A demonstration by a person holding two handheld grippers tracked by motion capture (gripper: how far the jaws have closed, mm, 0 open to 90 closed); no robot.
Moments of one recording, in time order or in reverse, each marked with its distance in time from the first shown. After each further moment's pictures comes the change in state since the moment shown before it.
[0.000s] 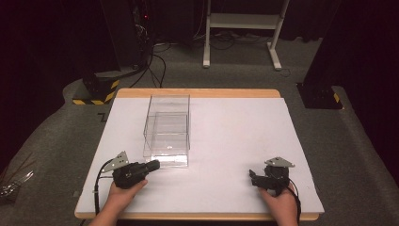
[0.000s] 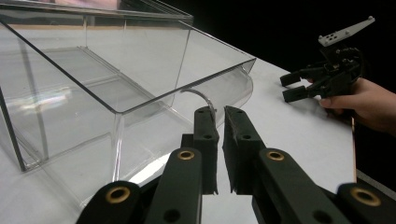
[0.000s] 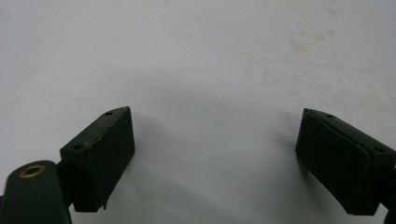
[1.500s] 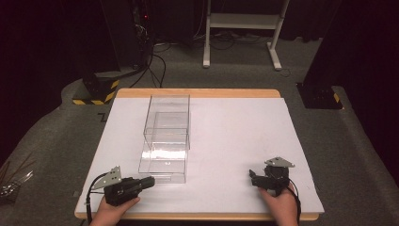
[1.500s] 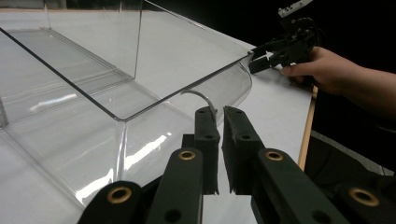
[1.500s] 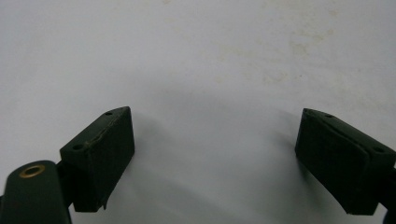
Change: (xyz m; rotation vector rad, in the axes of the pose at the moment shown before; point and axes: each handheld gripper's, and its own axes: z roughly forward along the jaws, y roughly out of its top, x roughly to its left) left arm -0.025 -0.016 -0.032 0.054 -0.069 0.051; right arm 0.000 0.000 0.000 0.000 0.000 0.000
